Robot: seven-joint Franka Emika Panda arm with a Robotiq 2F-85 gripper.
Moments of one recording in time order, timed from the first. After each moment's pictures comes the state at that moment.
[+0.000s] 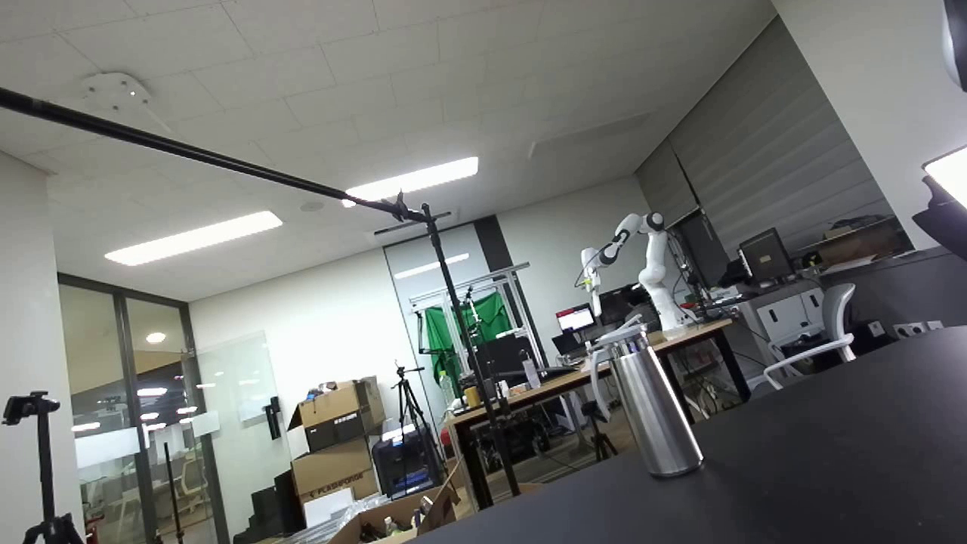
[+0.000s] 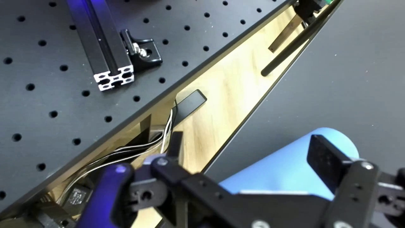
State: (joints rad) arm -0.35 0.19 -0.25 -2.63 0.38 2.16 -0.26
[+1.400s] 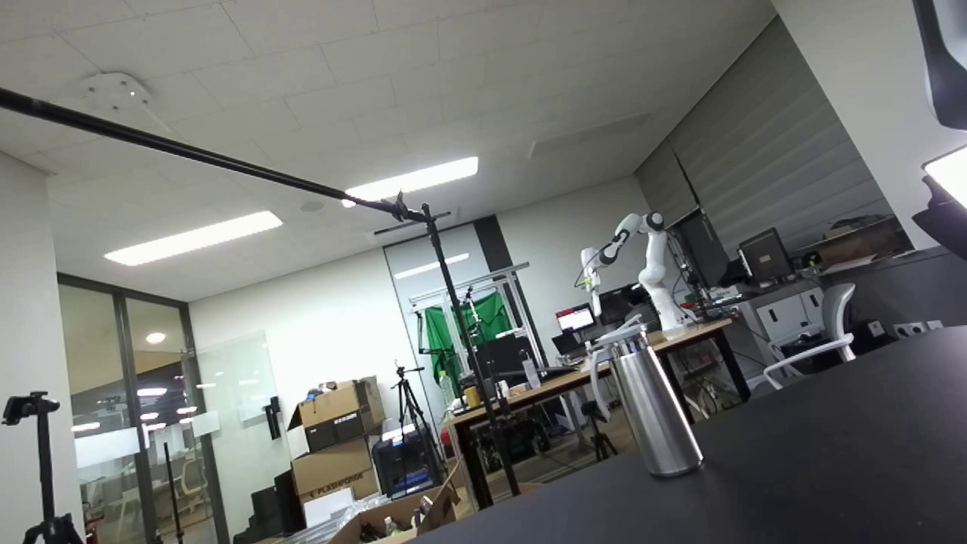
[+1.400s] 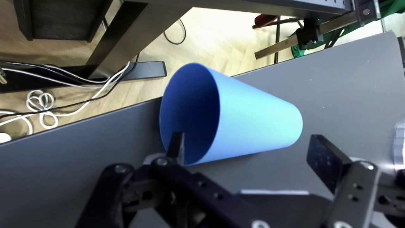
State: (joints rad) arm -0.39 0.36 -0.20 -2.41 0.47 2.07 -0.87
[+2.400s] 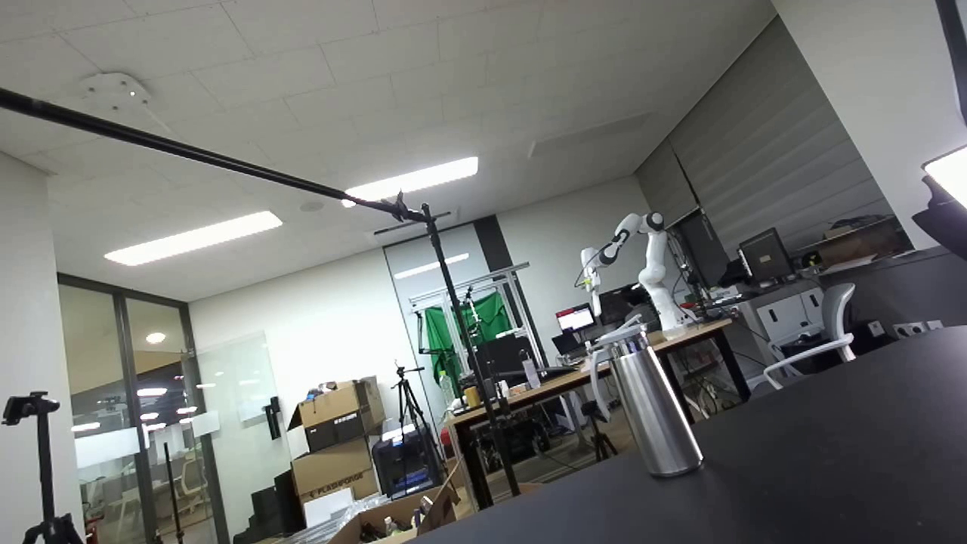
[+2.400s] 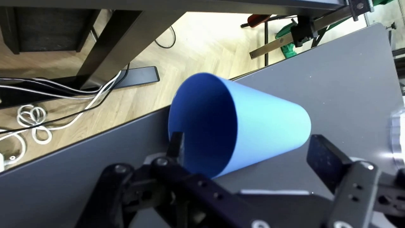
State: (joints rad) arm -0.43 0.42 -0.20 -2.38 0.50 2.04 -0.87
